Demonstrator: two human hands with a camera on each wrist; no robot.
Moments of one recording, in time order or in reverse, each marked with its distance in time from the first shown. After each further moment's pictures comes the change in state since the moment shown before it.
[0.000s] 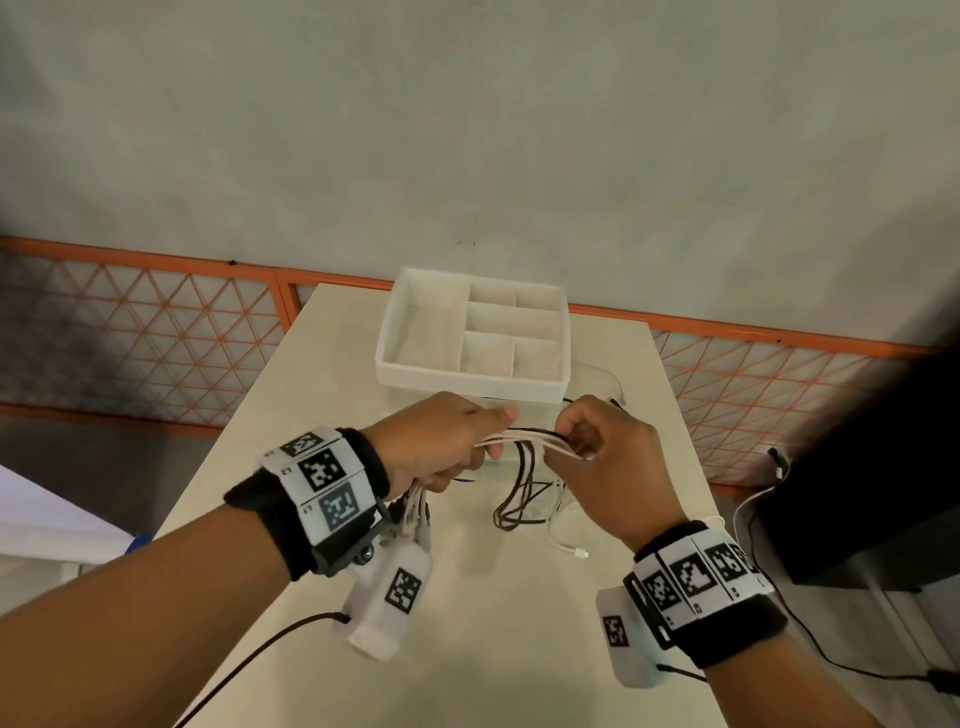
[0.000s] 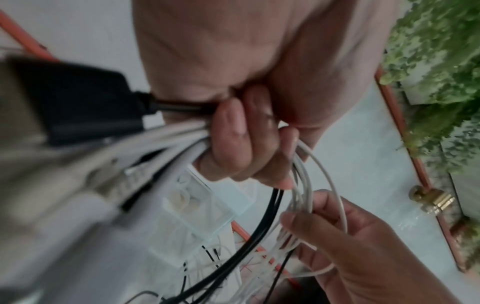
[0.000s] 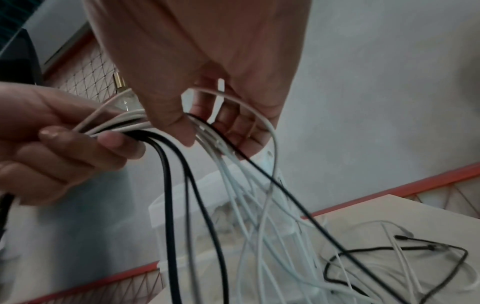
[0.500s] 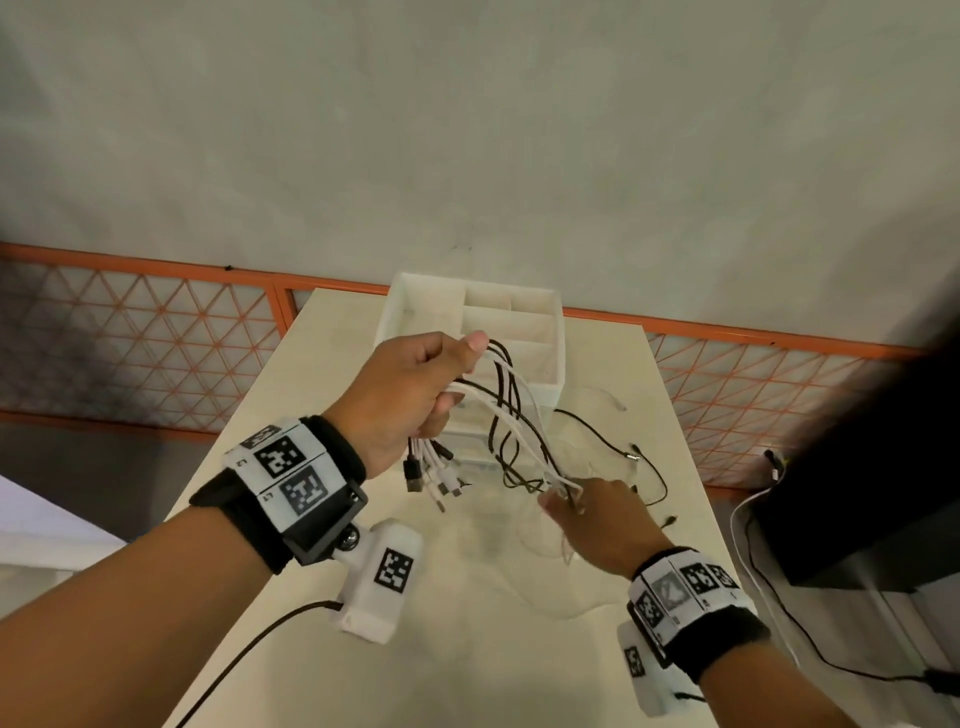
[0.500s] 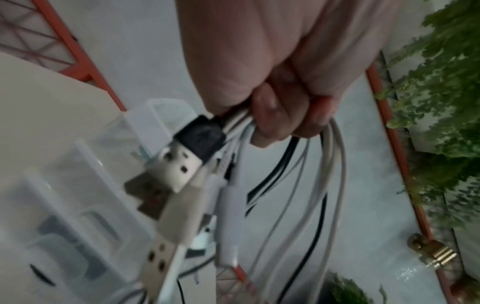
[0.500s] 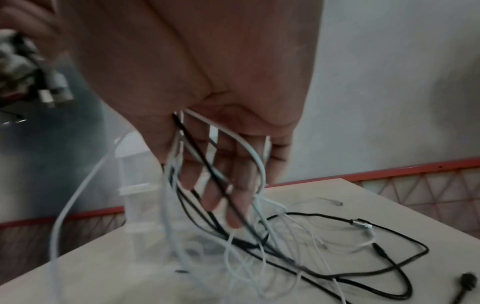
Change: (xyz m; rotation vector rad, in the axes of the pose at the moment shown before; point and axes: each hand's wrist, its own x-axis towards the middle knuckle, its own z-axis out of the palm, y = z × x) left_hand -0.009 0.015 -0.018 -0.429 0.227 0.278; right_hand -0.022 0.036 0.012 -0.426 -0.512 0.321
